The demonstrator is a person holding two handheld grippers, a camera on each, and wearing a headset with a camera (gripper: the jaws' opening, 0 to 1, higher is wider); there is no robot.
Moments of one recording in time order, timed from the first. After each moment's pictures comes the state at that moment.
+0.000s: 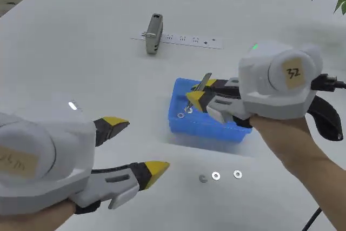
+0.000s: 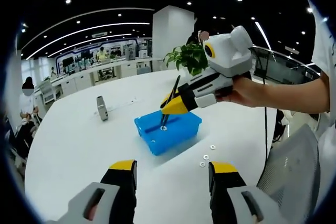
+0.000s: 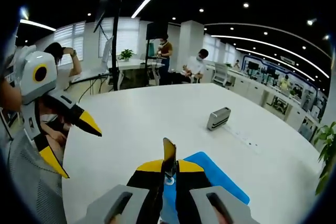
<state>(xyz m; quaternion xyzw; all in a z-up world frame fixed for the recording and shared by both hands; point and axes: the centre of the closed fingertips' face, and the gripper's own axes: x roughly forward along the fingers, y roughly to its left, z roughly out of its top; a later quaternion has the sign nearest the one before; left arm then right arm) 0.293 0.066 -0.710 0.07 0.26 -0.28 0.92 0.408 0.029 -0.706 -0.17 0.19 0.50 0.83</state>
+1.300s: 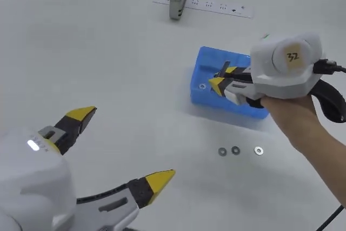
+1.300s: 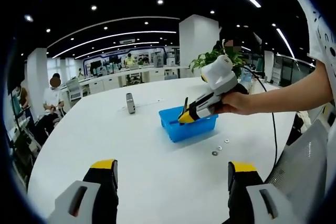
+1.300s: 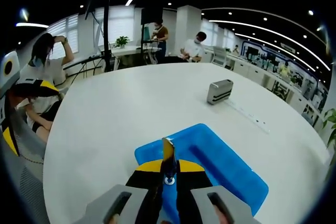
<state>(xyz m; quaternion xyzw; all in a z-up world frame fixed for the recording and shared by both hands) 0.257 0.103 -0.723 0.06 0.22 -0.18 0.96 0.427 0.027 -0.775 -0.18 0.25 0.49 0.82</state>
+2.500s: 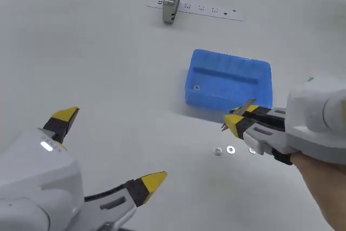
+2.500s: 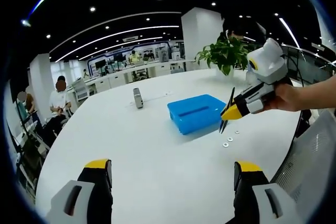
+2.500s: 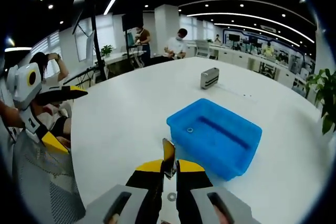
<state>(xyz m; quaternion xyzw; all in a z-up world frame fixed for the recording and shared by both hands) 0.259 0.113 -0.730 0.09 0.24 -0.15 0.96 0.341 -0.024 -0.764 -0.11 0.29 0.43 0.85</state>
